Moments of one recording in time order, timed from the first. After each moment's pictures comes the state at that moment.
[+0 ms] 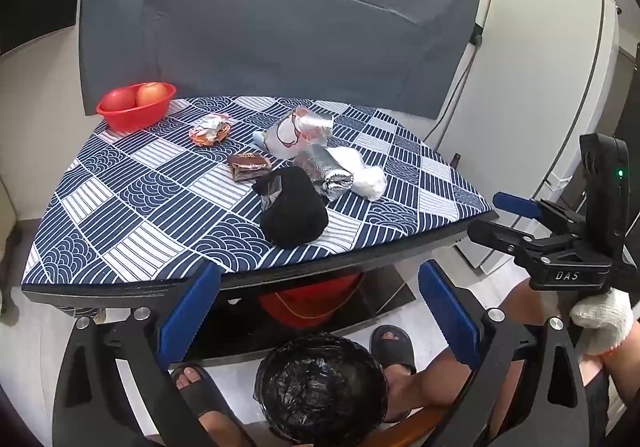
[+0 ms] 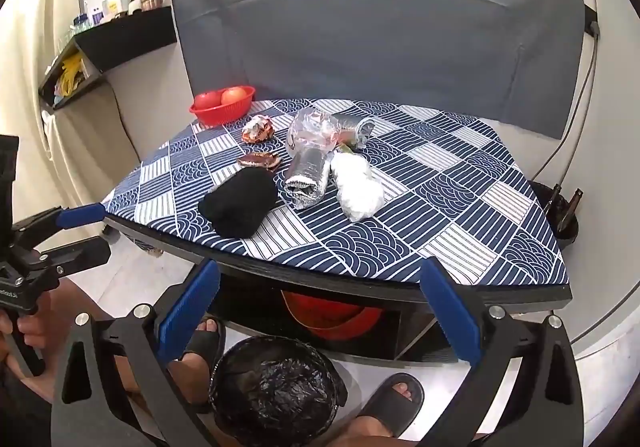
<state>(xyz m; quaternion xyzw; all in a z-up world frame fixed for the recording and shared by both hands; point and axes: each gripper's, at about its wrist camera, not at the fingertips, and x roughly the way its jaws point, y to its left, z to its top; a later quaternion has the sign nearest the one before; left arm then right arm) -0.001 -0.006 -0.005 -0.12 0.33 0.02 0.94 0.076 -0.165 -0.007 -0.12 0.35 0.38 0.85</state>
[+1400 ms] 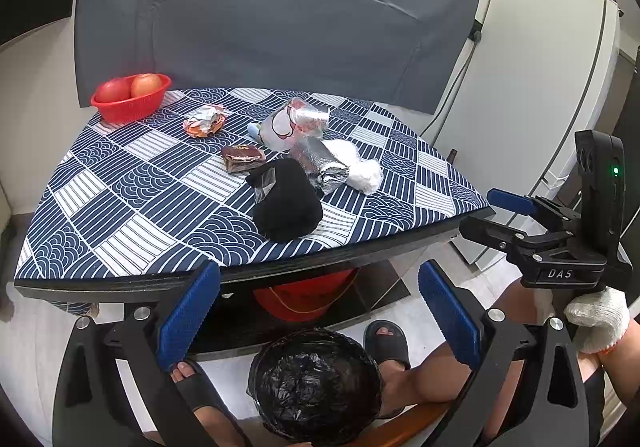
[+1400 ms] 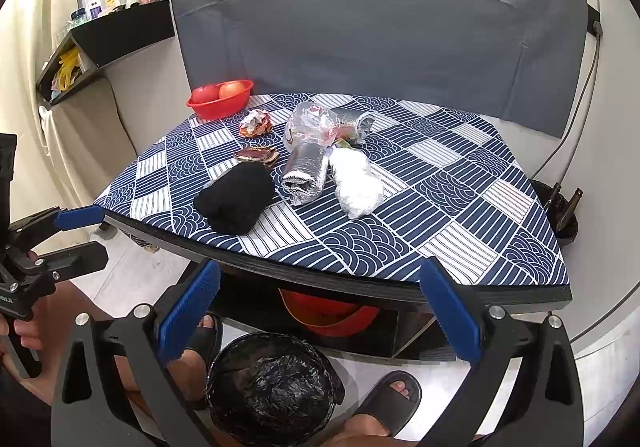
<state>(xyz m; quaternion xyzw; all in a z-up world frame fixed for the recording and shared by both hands) 0.001 -0.006 -0.008 -0.13 0.33 0.01 0.93 0.080 -0.163 -0.011 -0.13 0.35 0.38 0.85</state>
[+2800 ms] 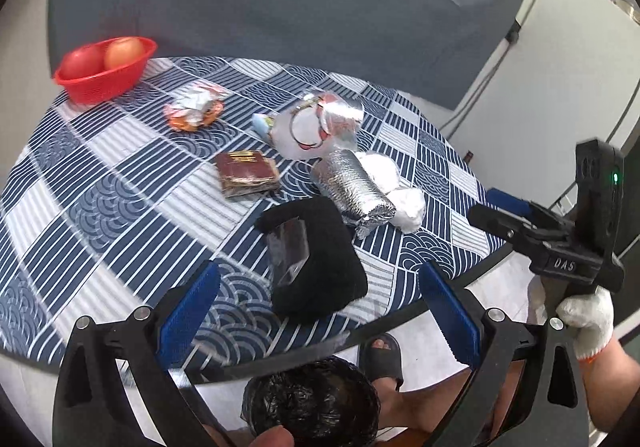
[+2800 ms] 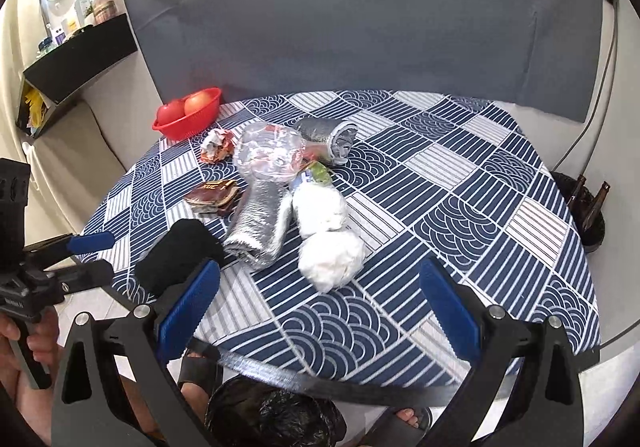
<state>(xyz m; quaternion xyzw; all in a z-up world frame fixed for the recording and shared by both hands) 0.113 0.051 -0.030 -0.18 0.39 -0.01 0.90 0.199 -0.118 -0.031 -0.09 0.40 0.38 0.83</state>
